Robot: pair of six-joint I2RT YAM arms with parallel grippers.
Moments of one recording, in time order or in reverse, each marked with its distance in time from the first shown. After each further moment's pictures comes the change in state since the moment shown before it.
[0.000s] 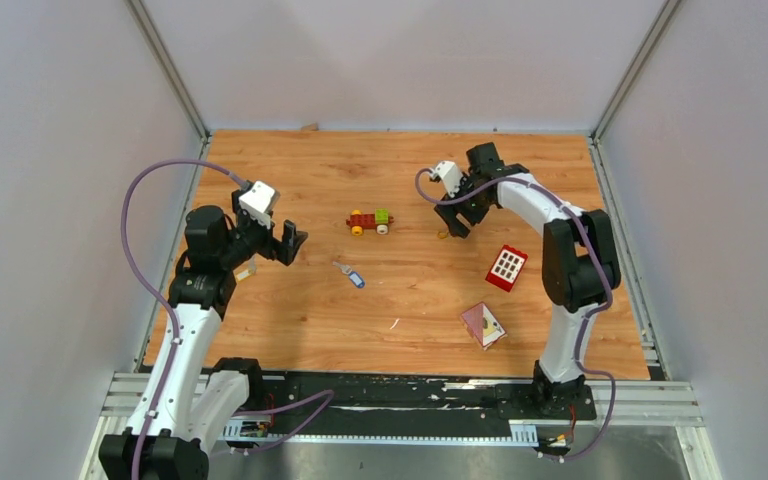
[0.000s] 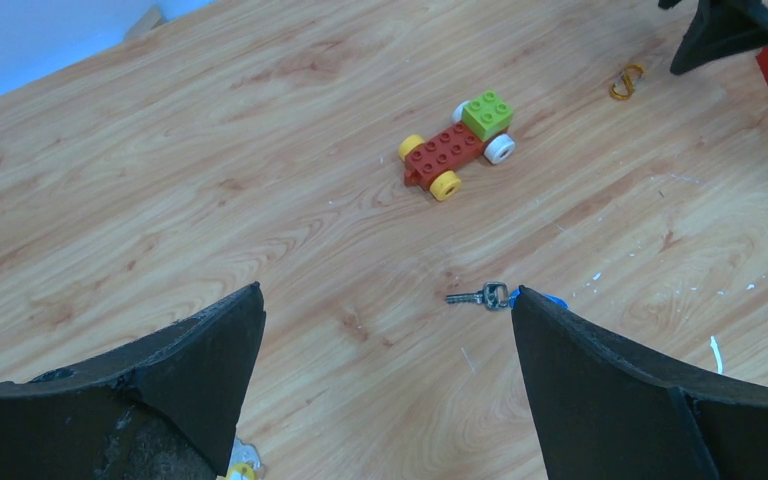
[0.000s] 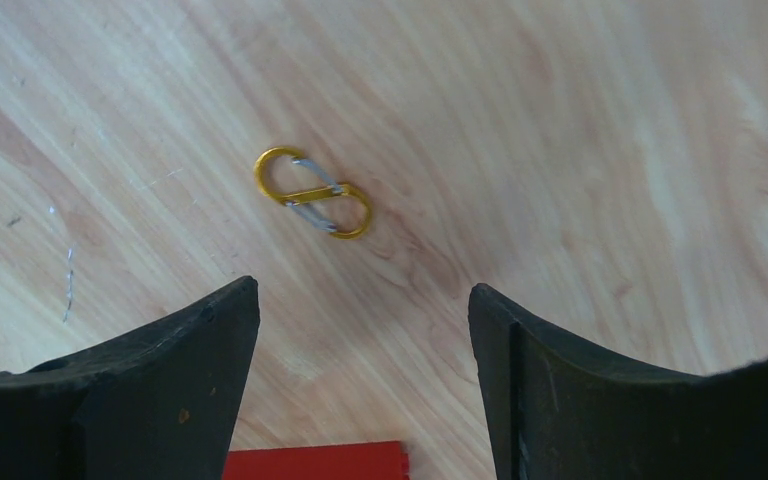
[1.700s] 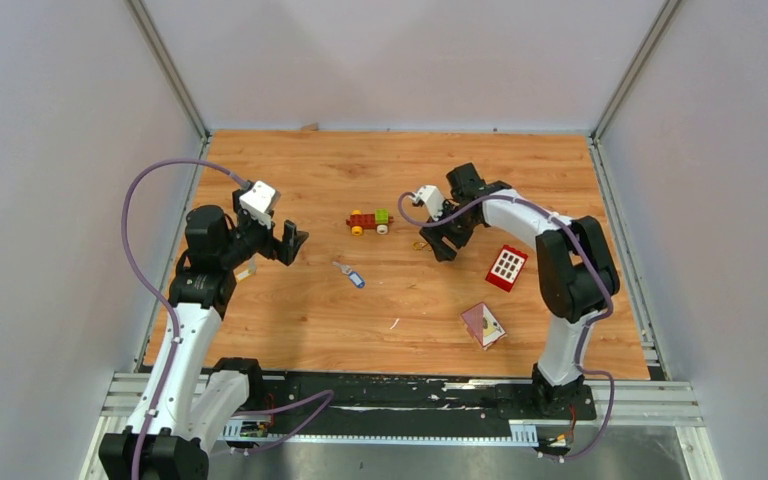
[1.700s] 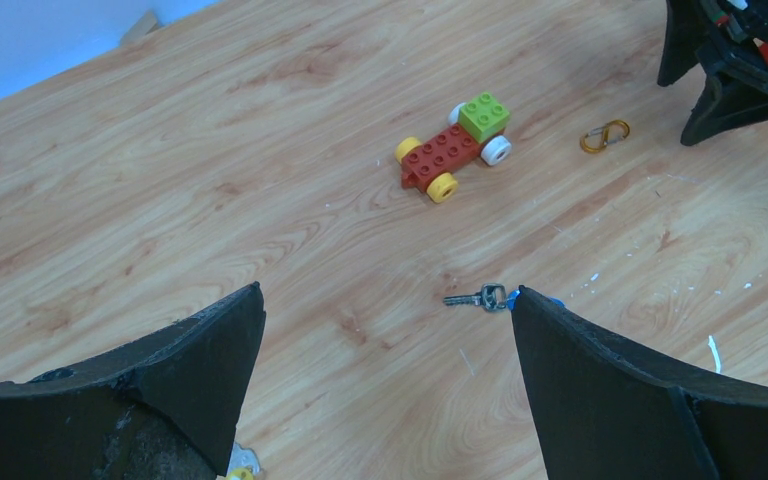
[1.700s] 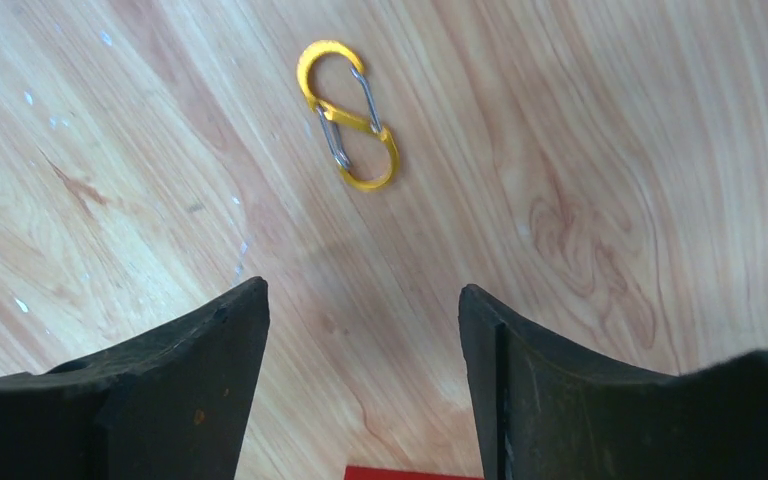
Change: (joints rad) left arm 0.000 0.005 0.000 0.007 0.012 0.003; right arm 0.117 -0.036 -0.142 -0.030 -0.063 0.025
